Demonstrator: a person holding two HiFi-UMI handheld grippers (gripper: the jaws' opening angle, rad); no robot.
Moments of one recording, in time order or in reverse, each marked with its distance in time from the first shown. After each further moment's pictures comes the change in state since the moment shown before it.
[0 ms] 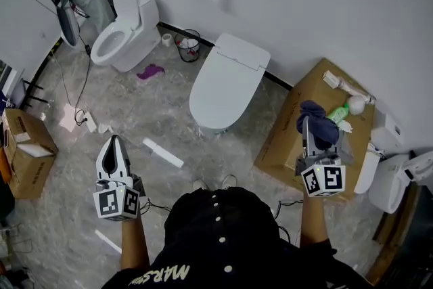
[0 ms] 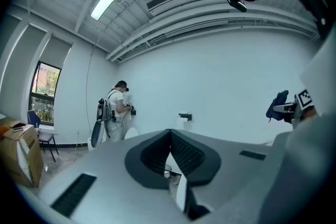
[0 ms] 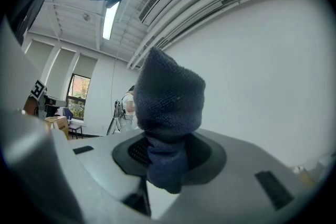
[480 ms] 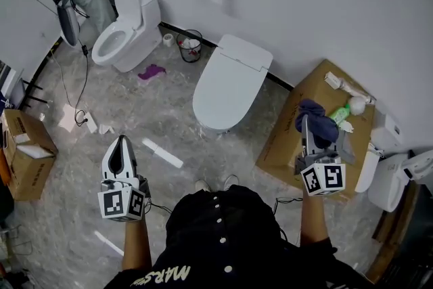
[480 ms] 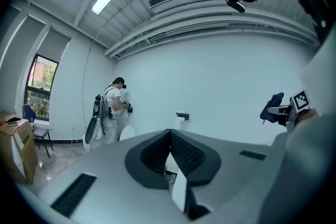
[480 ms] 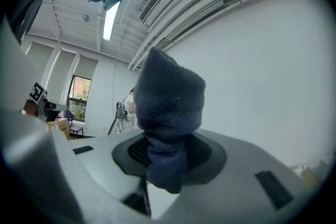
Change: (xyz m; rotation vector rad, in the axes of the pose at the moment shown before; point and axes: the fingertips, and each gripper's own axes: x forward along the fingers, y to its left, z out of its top) left arm 0.003 0.011 -0.003 -0.038 0.015 -0.045; right arm 0.013 0.034 0.009 0.005 -0.001 0.010
